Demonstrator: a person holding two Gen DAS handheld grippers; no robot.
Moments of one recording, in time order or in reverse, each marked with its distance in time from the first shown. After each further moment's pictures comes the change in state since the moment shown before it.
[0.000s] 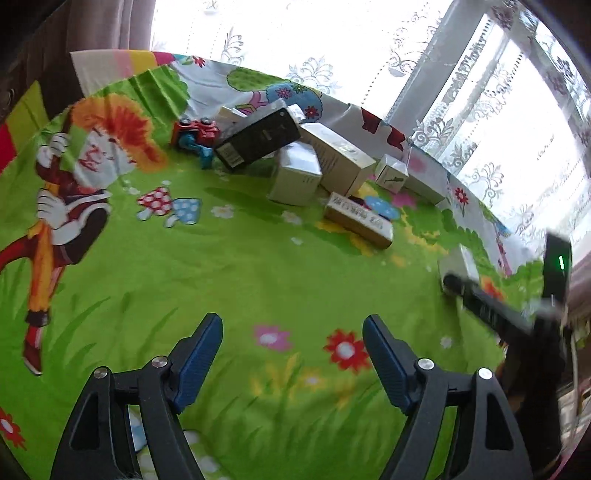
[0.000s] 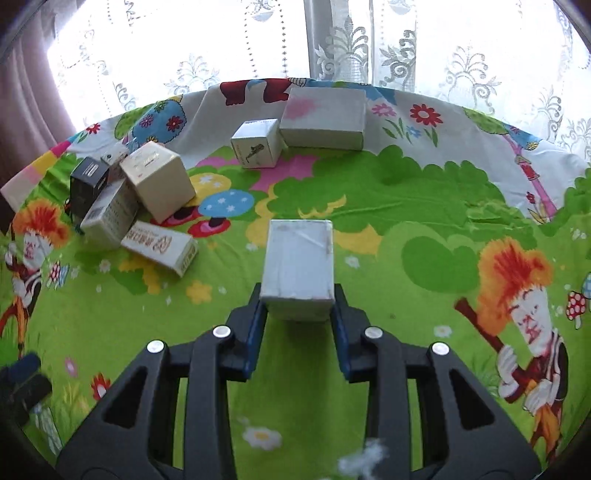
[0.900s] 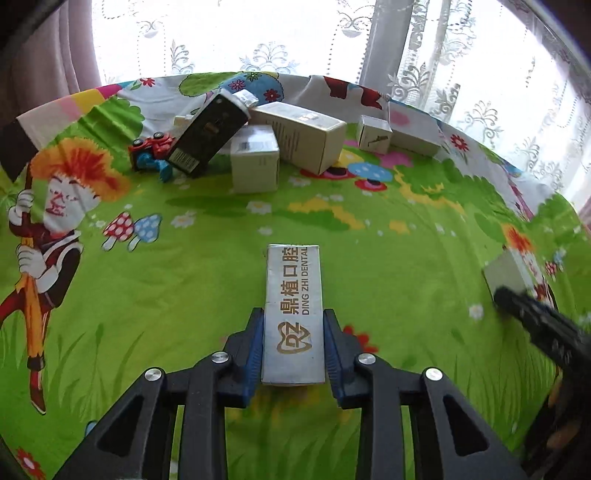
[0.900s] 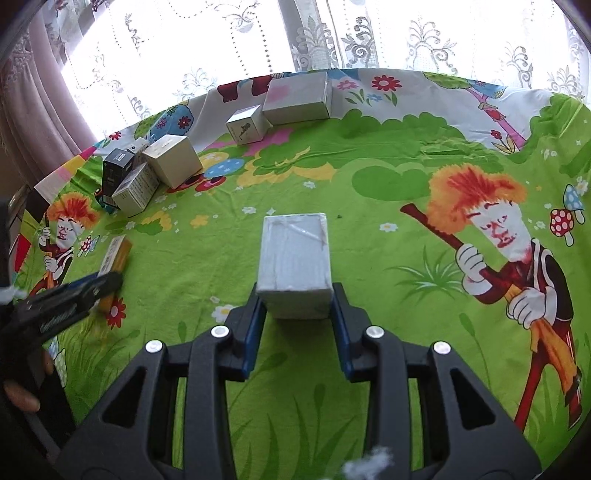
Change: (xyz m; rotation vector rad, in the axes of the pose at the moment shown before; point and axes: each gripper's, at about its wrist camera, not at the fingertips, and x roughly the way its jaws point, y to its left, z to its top) left arm 0.013 -0.028 -0.036 0.269 0.017 0.103; right arm -0.028 -0.035 -0.051 0.099 -0.013 0.116
